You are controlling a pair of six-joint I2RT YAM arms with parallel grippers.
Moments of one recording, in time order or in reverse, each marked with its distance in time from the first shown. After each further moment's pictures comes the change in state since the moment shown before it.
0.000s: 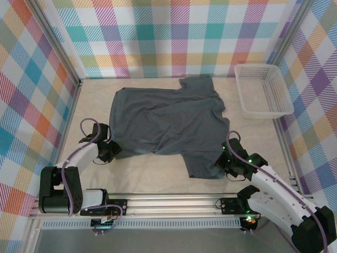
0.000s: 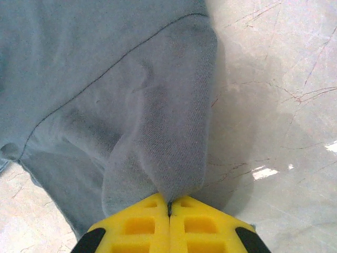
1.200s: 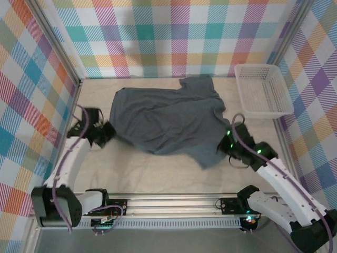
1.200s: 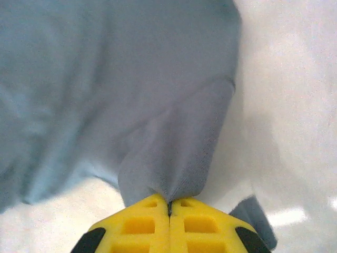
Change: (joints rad) left arm 0.015 -0.150 0.411 -0.215 0.034 0.023; right arm -0.011 0.076 0.416 -0.082 0.169 -0.185
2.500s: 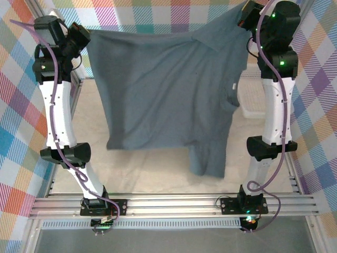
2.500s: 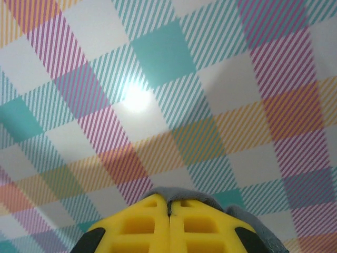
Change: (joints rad) left arm 0.058 0.694 1.509 -0.056 -0.032 0.076; right arm -0.362 1.060 1.845 0.210 -0.208 -0.489
